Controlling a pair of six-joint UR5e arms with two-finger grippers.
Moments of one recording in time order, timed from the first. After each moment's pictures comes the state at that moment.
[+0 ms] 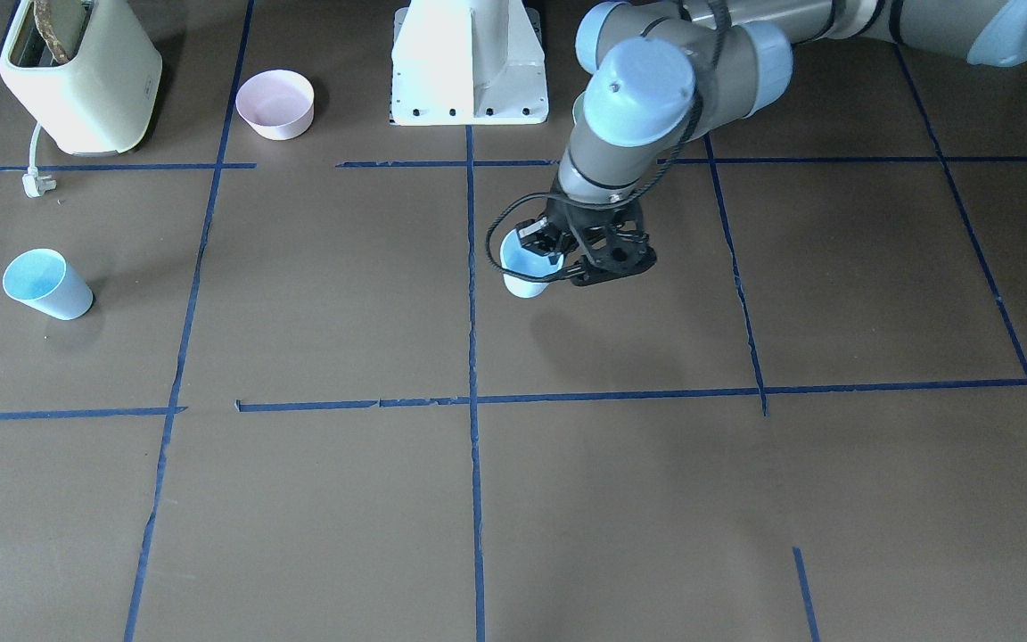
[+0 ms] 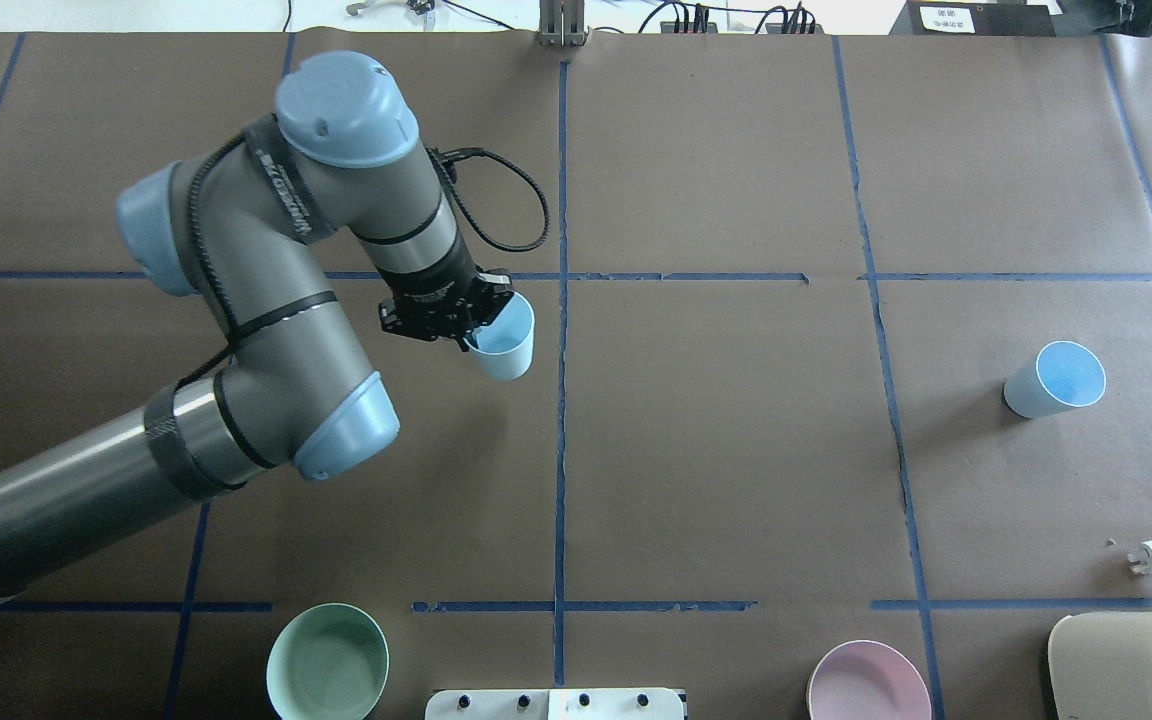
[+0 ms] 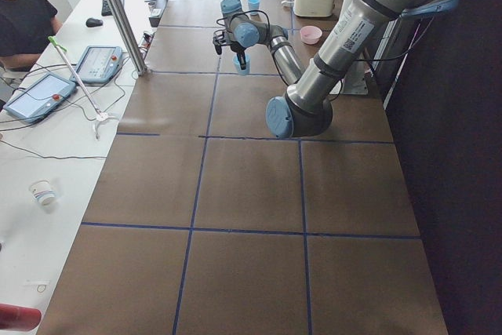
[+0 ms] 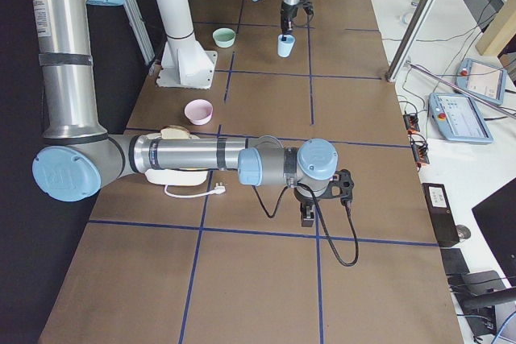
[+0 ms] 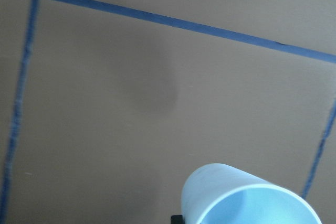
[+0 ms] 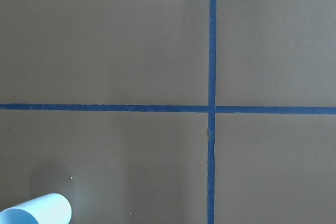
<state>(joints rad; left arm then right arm) -0.64 -2.36 -1.58 -1.57 -2.12 -1.41 1.59 -1.52 1.58 -1.56 2.47 0.03</state>
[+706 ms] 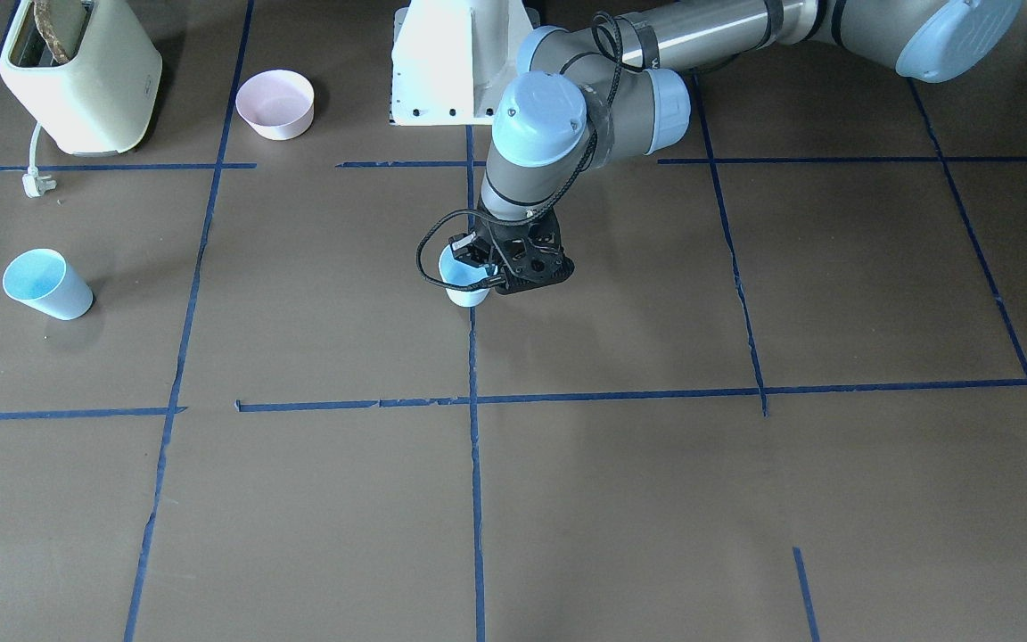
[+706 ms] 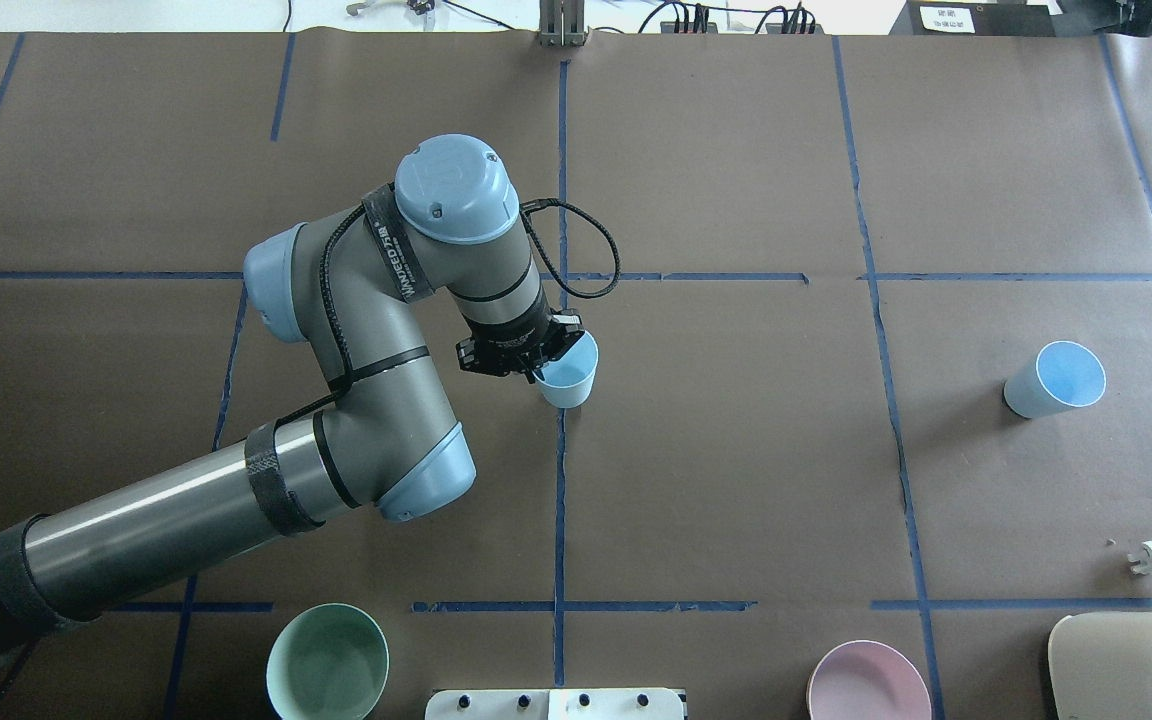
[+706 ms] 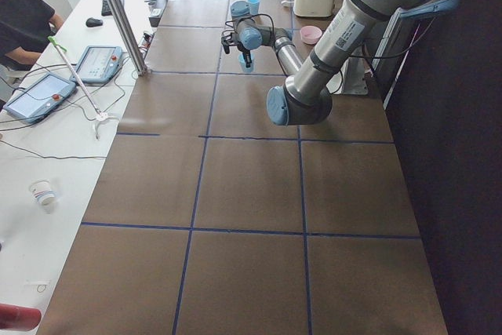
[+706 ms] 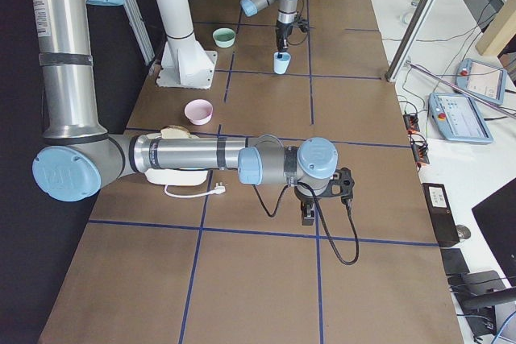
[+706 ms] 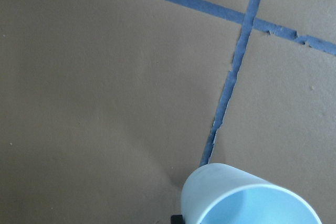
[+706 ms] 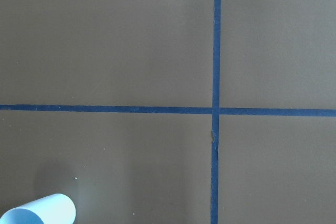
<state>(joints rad) -0.57 -2.41 -1.48 -1.65 -2.07 -1.47 1.59 -1.52 1.59 -1.56 2.47 0.04</state>
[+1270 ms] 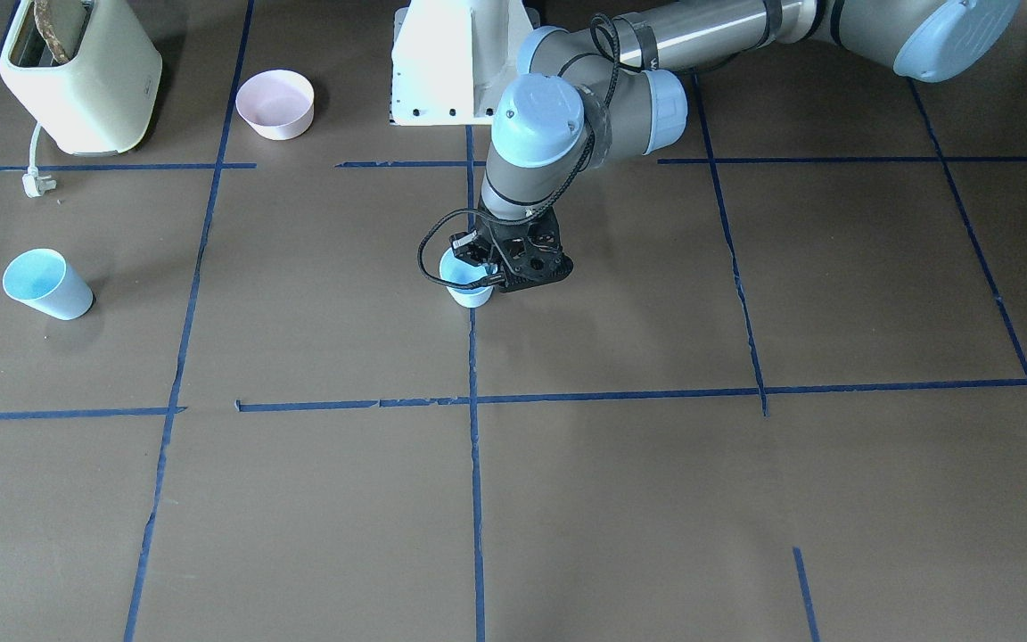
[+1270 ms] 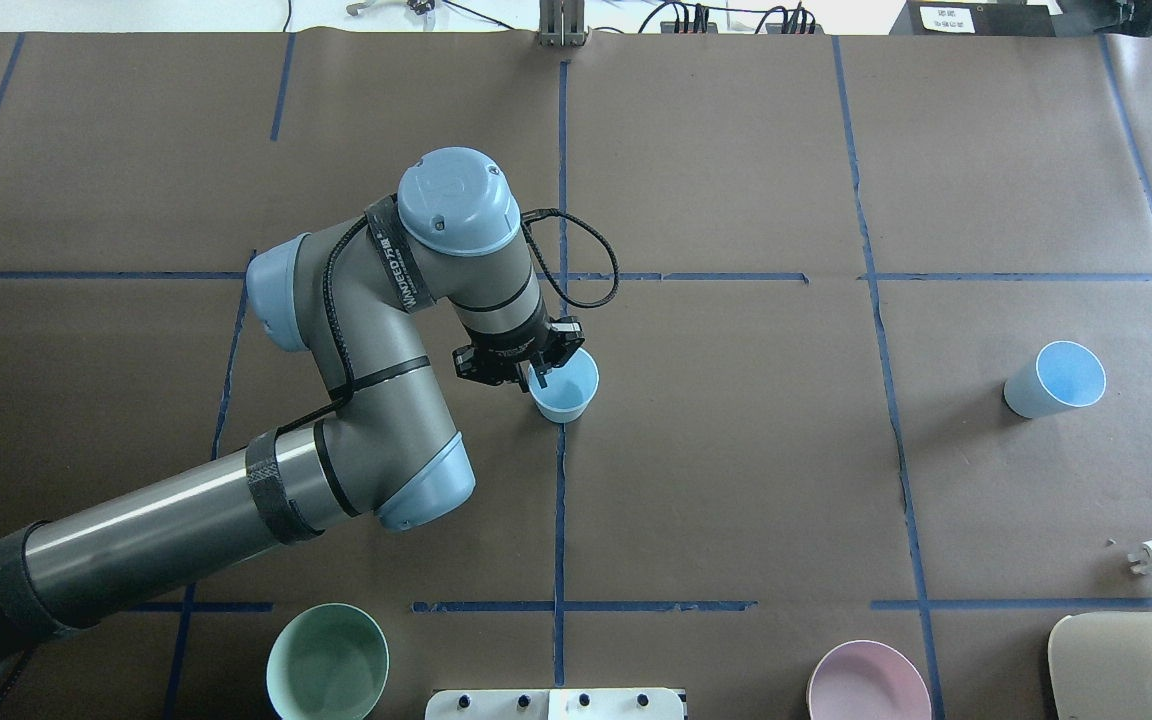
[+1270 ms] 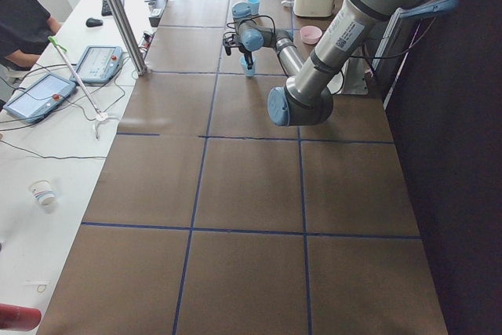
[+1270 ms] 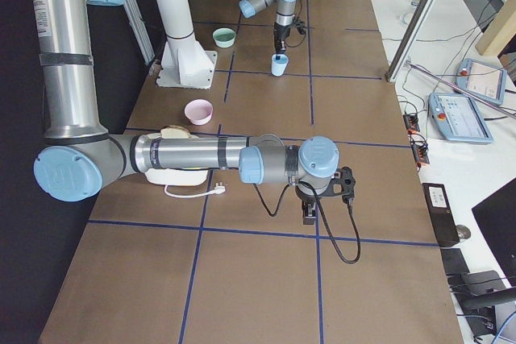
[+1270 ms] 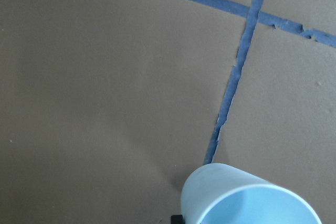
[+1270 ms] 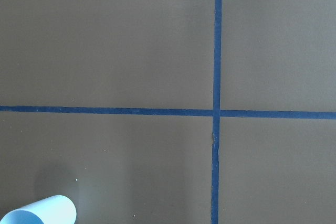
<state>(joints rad) -0.56 -2.40 -1.48 -1.65 -2.06 -1.46 1.59 -1.51 1.58 -1.56 2.47 0.04</state>
